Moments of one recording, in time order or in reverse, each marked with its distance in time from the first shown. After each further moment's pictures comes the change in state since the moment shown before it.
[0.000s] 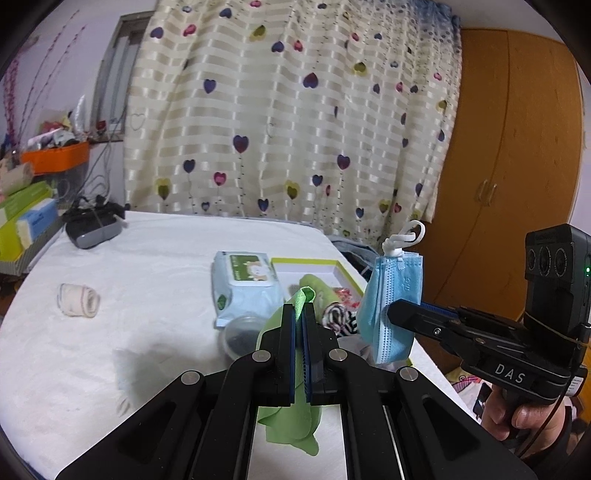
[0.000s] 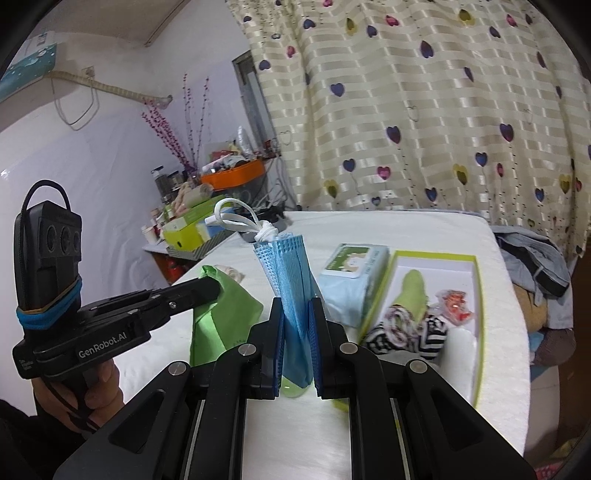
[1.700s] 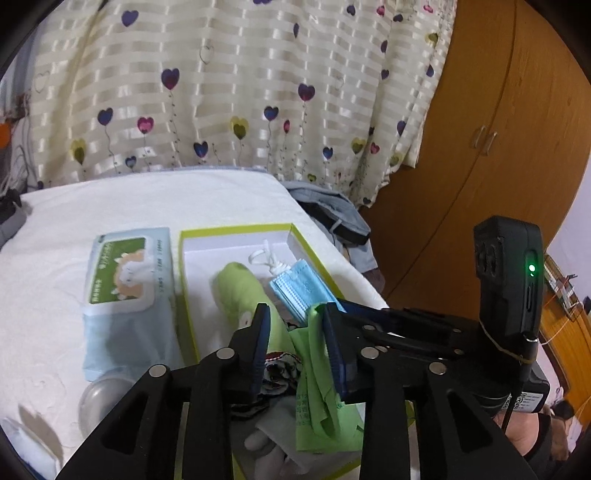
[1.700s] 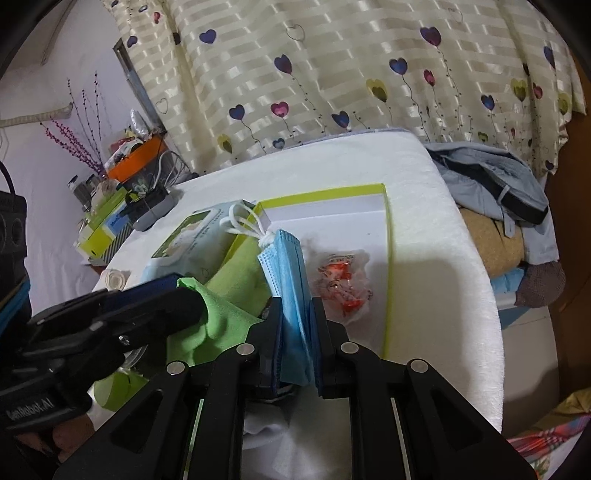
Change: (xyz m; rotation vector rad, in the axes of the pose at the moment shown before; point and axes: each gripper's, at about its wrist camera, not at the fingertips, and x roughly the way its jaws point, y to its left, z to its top) left arm 0.175 -0.060 0.020 0.048 0.230 -0.118; right arm 0.085 -0.148 -0.008 0.203 0.173 -0.157
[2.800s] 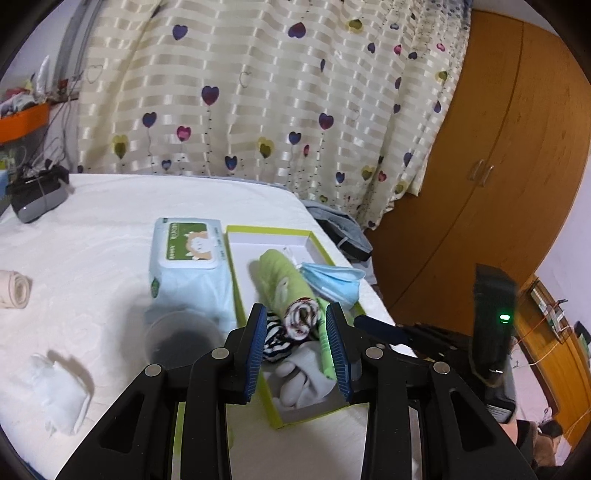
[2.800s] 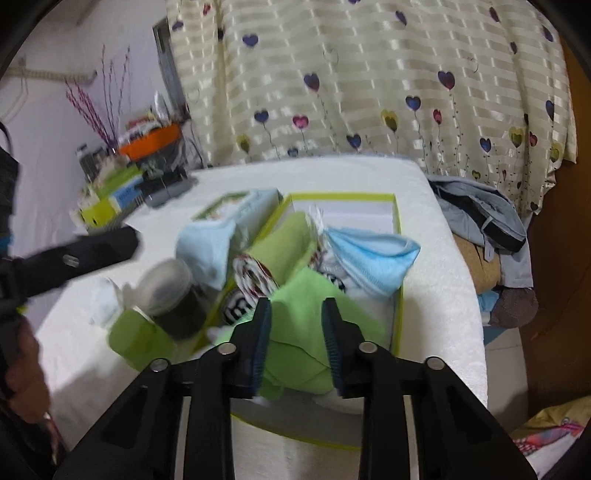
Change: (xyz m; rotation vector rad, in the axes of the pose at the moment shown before) left arm -0.080 0.025 -0.037 -0.090 -0.079 0.012; right arm -0.023 0.044 -0.038 -0.144 -0.007 -0.114
